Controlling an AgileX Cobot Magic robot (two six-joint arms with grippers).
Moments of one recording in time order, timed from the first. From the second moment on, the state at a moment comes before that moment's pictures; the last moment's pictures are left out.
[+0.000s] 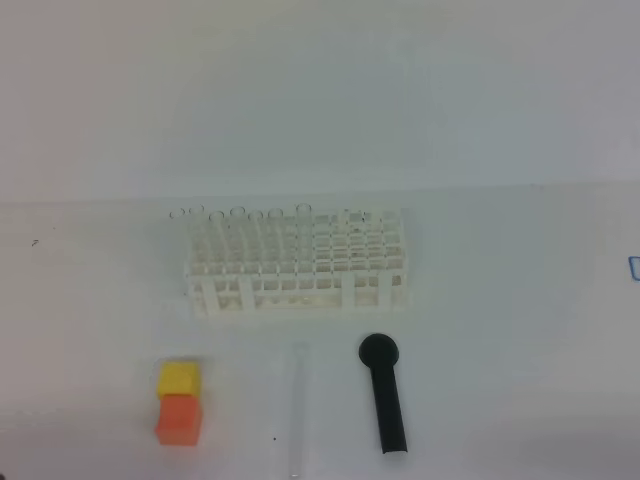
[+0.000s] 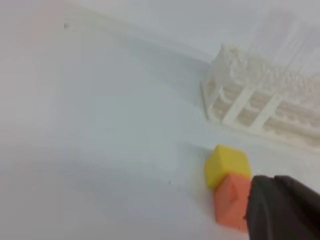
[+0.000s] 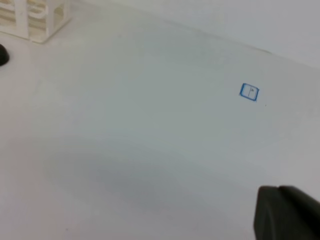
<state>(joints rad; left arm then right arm) -0.21 0.00 0.00 0.03 0.25 -0.33 0.02 -0.01 0.02 0.19 0.40 -0.47</state>
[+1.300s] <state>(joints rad) -0.21 0.29 -0.46 -0.10 0.24 -0.35 0.02 -0.01 0.02 0.19 0.40 -0.48</state>
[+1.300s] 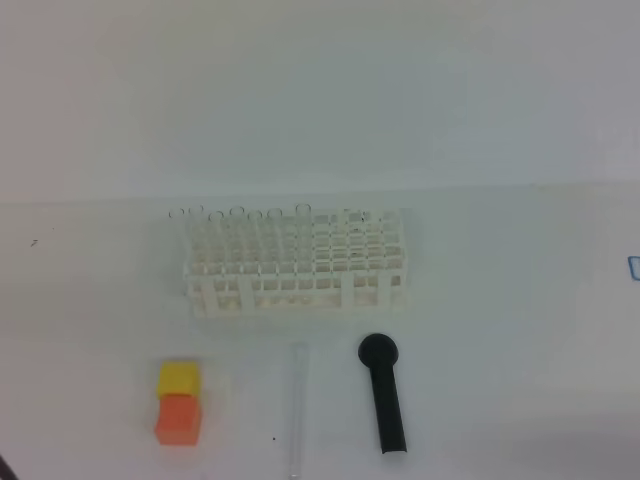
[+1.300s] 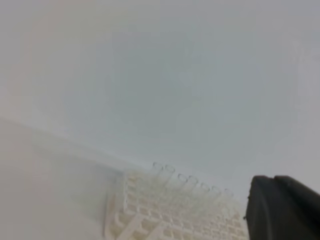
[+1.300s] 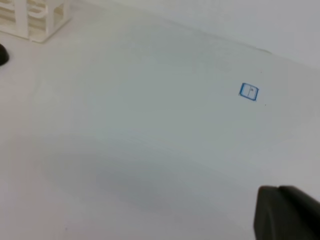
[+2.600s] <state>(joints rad) -0.21 0.77 -0.95 -0.32 0.99 0.17 0.02 0.03 -0.11 0.46 0.00 -0.12</state>
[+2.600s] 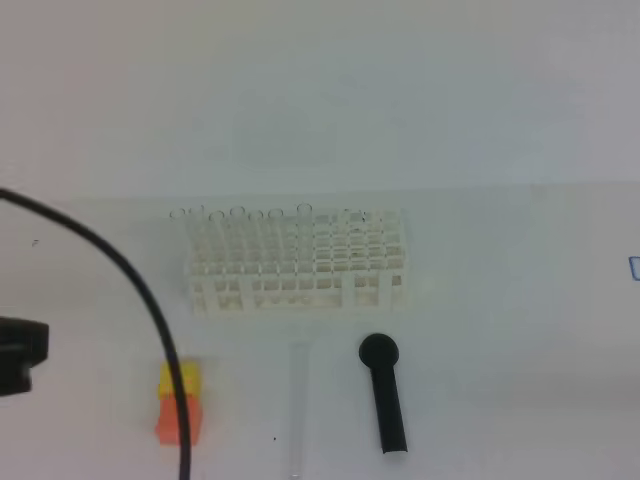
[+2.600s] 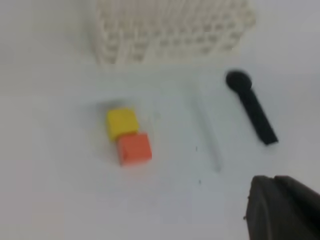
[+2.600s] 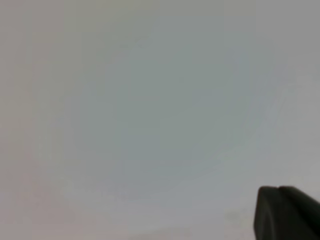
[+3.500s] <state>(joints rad) -0.44 1.36 -1.01 -0.37 0.99 -0.07 0.17 0.32 -0.53 0.57 0.71 -0.62</state>
